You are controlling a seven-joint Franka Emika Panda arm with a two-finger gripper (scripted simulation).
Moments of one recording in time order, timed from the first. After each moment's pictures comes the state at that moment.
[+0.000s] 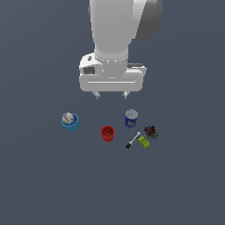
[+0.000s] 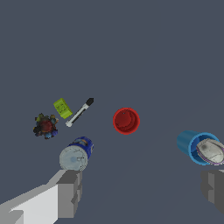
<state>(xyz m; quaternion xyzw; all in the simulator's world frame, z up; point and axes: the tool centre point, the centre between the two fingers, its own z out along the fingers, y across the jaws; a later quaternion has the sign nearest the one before) -0.009 -0.004 0.311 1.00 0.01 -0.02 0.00</state>
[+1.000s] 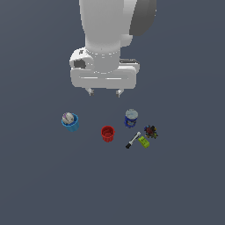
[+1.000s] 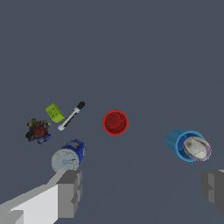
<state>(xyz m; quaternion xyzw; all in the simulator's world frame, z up) -0.007 -0.028 0.325 1.00 -0.01 -0.01 0.01</state>
